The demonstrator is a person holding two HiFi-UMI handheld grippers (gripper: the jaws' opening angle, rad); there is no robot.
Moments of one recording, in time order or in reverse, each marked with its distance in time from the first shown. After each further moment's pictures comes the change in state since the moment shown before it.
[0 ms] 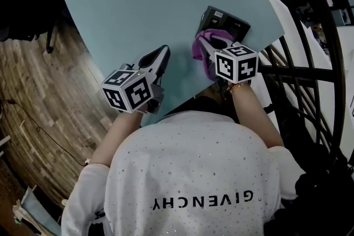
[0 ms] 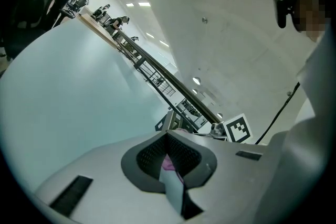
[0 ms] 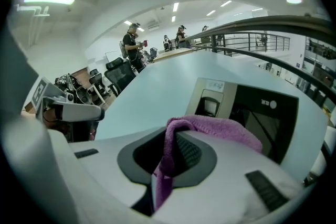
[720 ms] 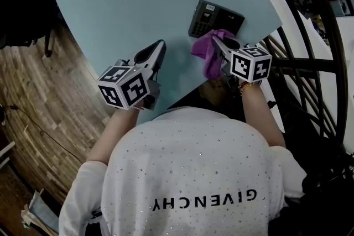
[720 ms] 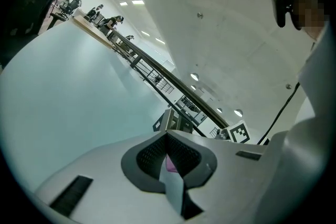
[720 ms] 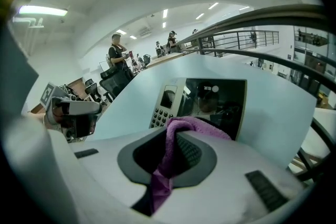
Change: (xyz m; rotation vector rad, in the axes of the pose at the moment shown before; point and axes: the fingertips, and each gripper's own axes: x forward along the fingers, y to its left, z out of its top) left arm 0.006 0.006 0.005 0.047 0.038 -0.007; right arm -0.027 -0.041 -0.021 0.104 -0.054 -0.021
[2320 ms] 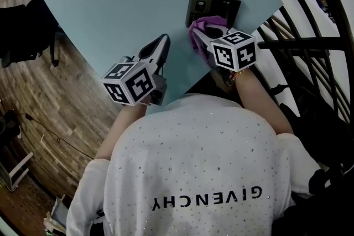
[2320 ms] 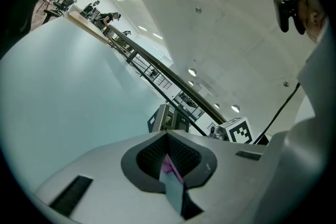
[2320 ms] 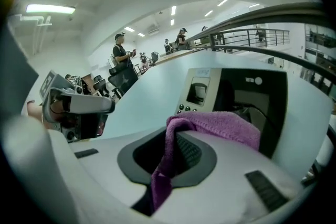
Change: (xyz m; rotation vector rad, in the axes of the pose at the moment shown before) left arm 0.013 -0.014 -0.006 0.020 0.048 -0.028; right arm 0.027 0.047 -0.005 -0.060 0.020 0.070
